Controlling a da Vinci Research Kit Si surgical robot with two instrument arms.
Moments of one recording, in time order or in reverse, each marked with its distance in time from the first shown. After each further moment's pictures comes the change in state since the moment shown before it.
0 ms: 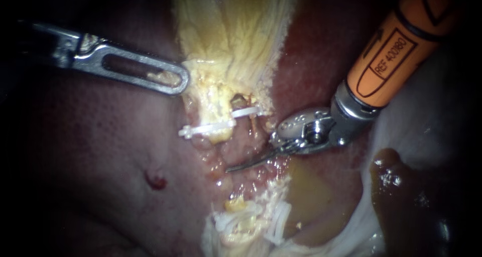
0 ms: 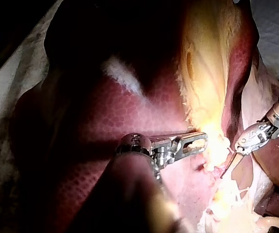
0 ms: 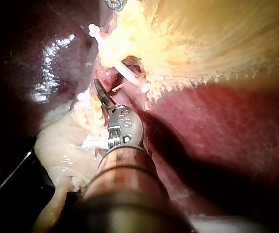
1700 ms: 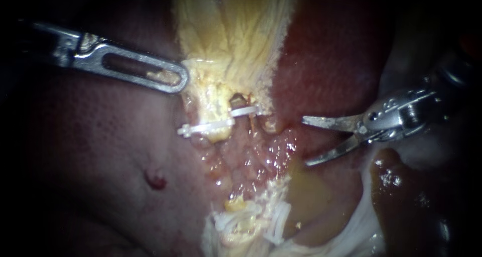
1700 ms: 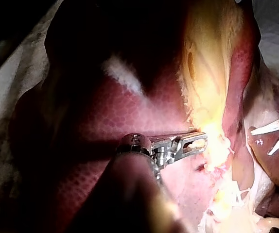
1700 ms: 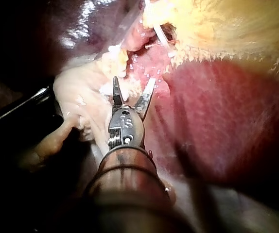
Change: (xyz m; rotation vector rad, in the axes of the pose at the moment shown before) right arm 0.000 -0.009 -0.012 -0.619 -0.003 -0.265; left arm 0.000 0.000 0.001 -0.005 -0.005 0.002
